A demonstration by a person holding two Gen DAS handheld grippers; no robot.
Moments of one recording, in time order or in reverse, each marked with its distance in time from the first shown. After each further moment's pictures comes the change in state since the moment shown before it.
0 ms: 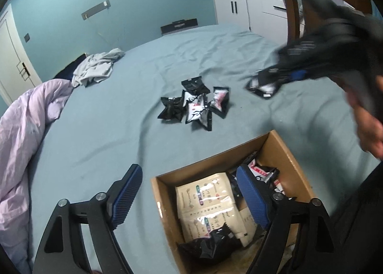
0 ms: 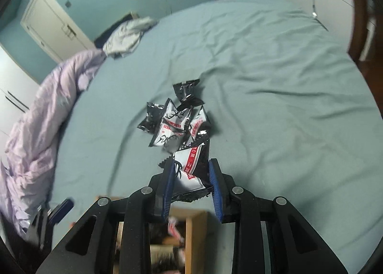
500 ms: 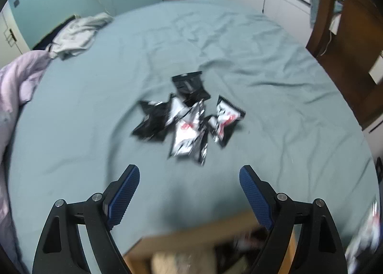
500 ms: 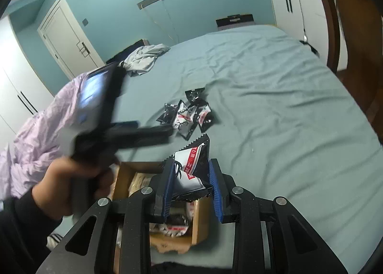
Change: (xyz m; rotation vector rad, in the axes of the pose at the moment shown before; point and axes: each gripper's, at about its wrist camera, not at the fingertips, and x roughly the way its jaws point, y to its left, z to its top) left arm 0.117 0.003 0.094 -0.129 0.226 -0.083; right arm -0.084 0.009 -0.103 -0.057 -0.184 0.004
